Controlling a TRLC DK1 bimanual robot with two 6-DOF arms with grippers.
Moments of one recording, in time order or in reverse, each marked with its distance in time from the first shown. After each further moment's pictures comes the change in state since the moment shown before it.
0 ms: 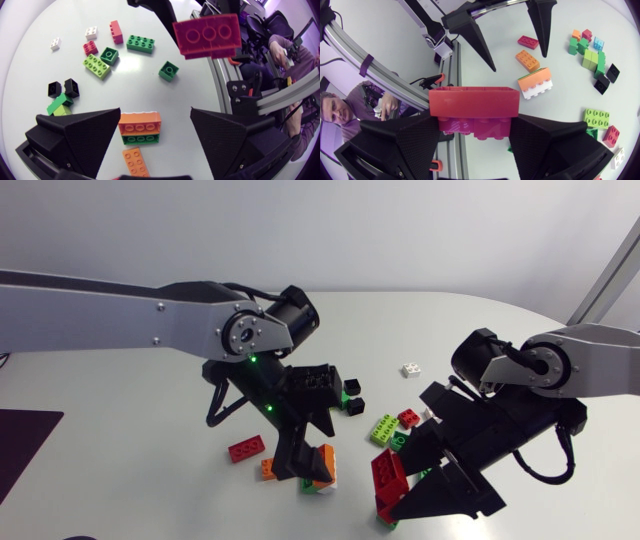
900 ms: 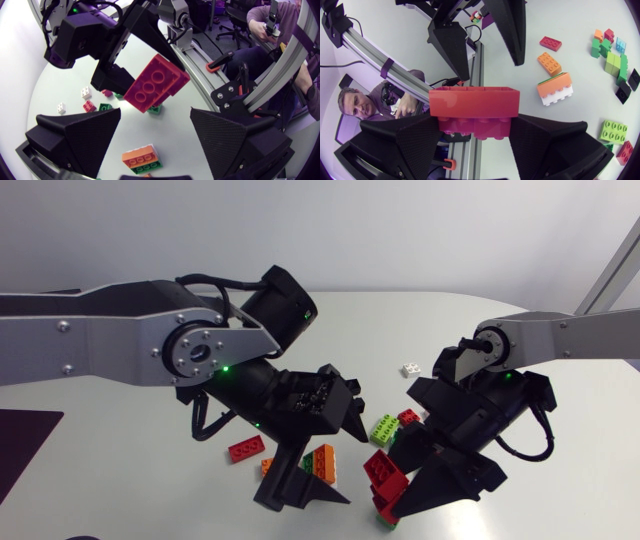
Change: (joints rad) left arm -0.091 -0.193 -0.103 0.137 0.123 0.185; right arm -0.004 0.242 0.143 -0.296 -0.093 -0.331
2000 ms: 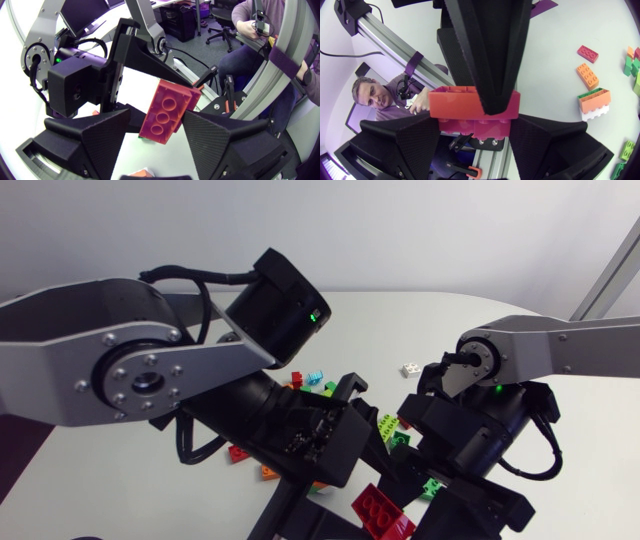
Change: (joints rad) left arm -0.124 -0.121 -0.032 0.033 0.035 0.000; right arm 0.156 -0.064 -0.029 -0.156 -0.095 -0.103
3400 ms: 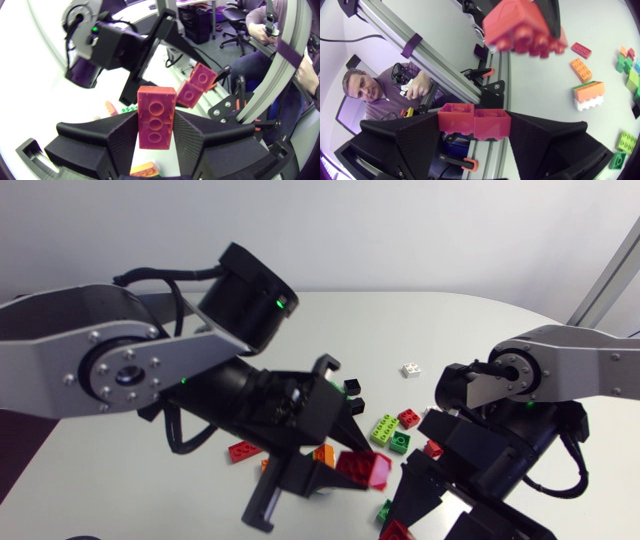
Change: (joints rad) left arm 0.105 -0.034 -0.056 0.092 -0.010 -0.060; right arm -0.041 -0.133 -0.096 0.090 0.072 0.049
